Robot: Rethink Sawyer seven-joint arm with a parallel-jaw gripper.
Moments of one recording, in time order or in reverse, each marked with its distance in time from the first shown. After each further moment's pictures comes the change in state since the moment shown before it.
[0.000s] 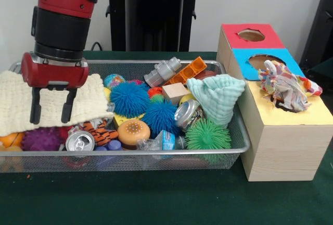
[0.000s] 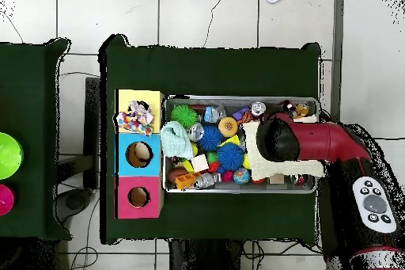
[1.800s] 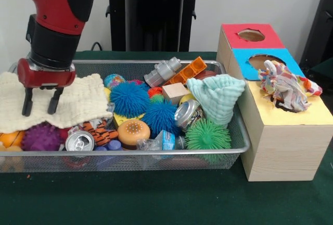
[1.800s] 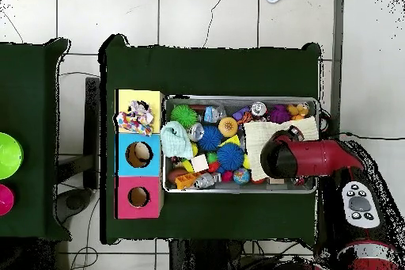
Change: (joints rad) arm 0.071 0.091 -0.180 -0.011 -0.099 -0.005 0.000
